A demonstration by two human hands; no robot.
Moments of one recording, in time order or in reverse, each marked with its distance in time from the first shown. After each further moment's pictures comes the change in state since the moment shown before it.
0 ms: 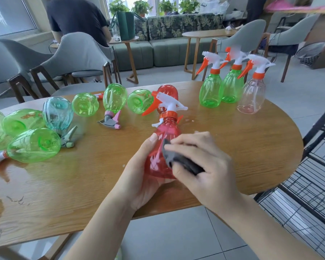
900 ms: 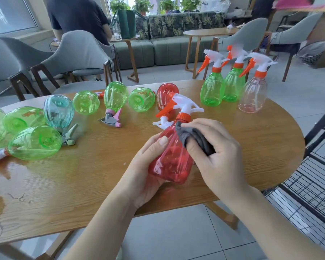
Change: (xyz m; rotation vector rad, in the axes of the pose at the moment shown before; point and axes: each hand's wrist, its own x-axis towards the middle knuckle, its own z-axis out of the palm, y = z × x) left_hand 0.003 -0.004 -0.004 0.063 0.014 0.030; right_hand 0.008 0.012 -0.007 -0.028 0.049 0.151
